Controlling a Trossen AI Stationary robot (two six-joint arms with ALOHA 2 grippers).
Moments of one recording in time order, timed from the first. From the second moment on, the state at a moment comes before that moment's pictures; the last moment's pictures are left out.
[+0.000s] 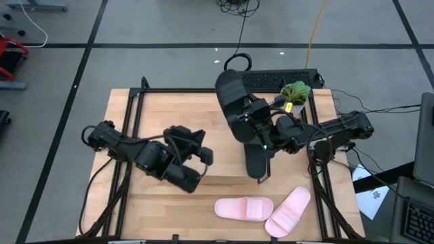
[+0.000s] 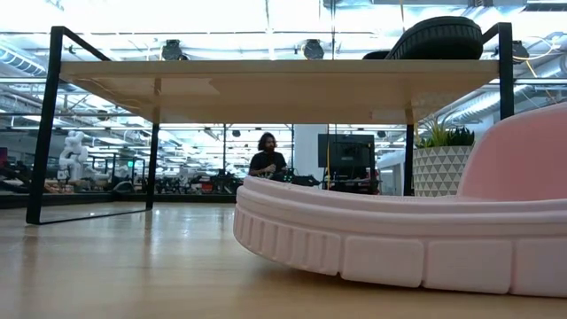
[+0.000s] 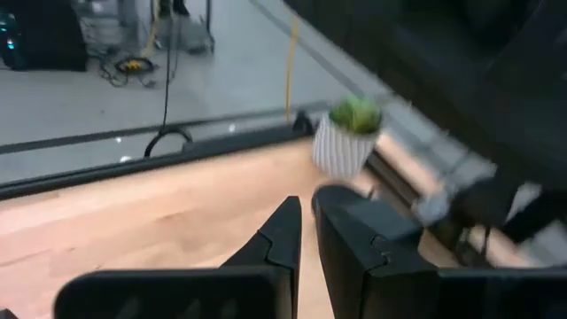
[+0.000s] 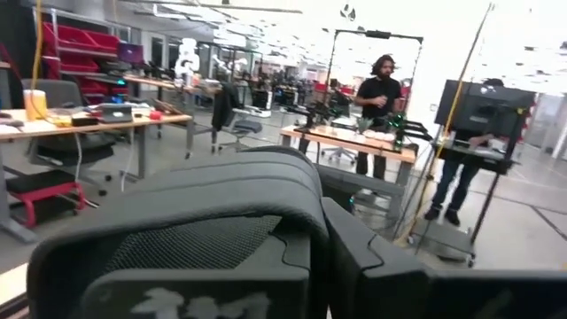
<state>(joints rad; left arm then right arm) -0.47 1.80 2.06 -1.39 -1.15 -1.43 0.25 1.54 1.44 0.50 1.39 -0.50</state>
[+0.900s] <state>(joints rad) -0.51 1.80 2.04 -1.56 -1.47 -1.82 0.26 1.54 1.44 0.37 1.22 -0.42</state>
